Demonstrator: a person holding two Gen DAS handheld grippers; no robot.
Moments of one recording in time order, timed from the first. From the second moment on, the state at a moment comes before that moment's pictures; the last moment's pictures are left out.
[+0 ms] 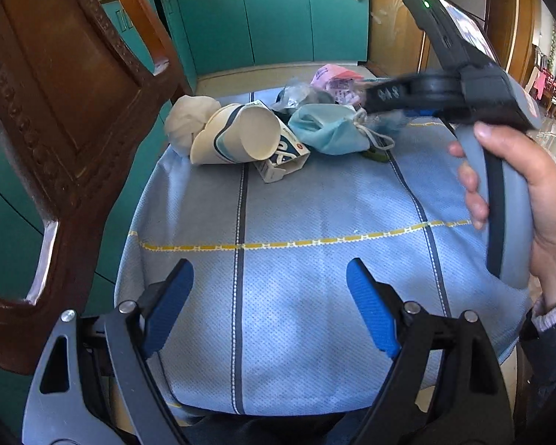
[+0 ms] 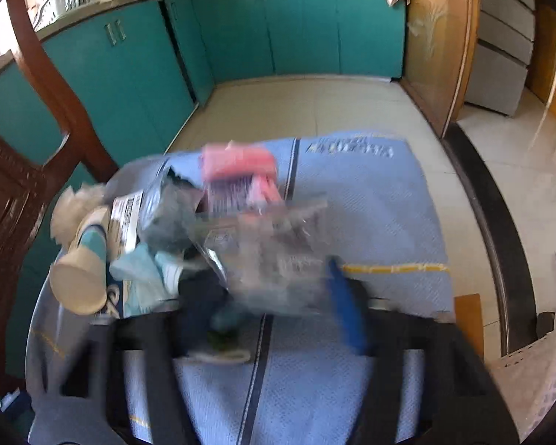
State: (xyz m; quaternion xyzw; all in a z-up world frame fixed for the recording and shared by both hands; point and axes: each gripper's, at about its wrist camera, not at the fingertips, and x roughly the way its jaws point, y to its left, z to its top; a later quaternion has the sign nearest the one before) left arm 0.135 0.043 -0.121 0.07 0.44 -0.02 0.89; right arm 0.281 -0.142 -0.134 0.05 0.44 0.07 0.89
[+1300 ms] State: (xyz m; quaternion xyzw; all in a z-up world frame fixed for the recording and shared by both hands) left arm 0.182 0.051 -0.127 -0.05 0.52 -0.06 0.85; right arm 0.133 -0.169 -0.120 0.03 0.47 0.11 0.87
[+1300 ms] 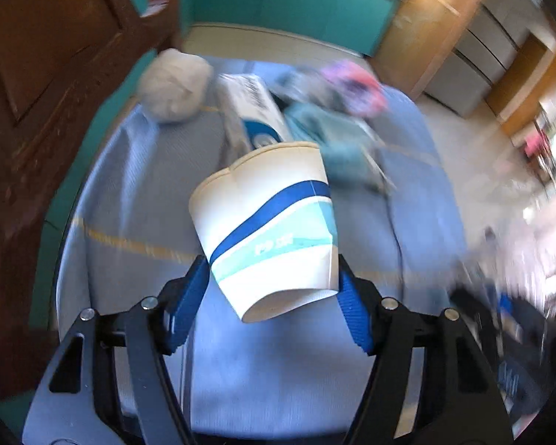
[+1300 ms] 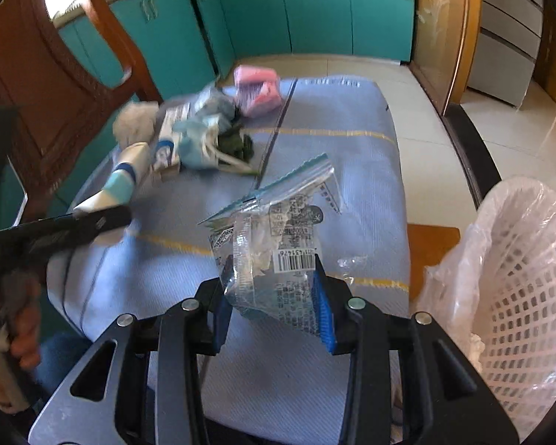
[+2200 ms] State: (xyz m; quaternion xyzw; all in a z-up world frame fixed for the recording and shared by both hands) left arm 0.162 0.044 -0.148 0.02 0.52 -0.05 0.85; right arm 0.134 -0.152 -0.132 0.00 0.47 0.11 0.88
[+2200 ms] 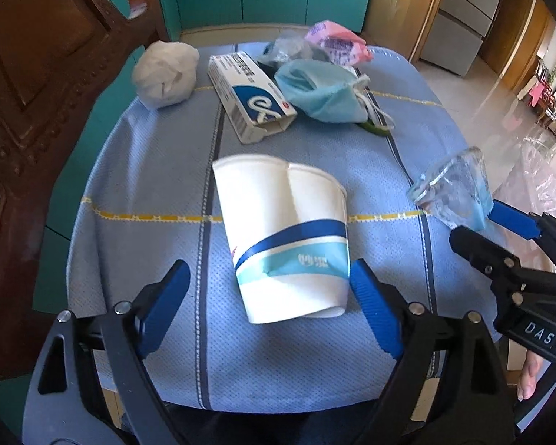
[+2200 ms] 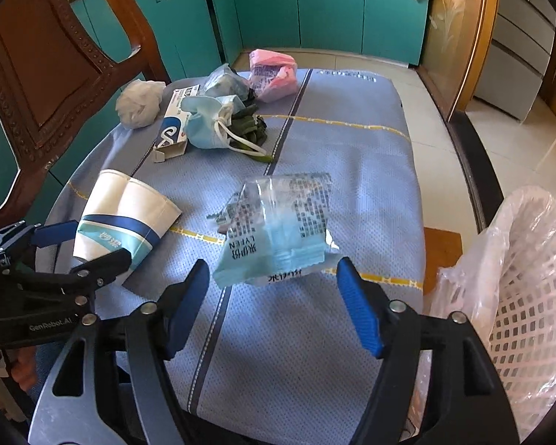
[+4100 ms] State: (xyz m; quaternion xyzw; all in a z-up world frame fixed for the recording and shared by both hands) left arm 0.182 0.032 -0.152 0.05 0.53 -0.06 0.85; right arm 0.146 -0.130 -0.146 -0.05 0.47 0.12 0.87
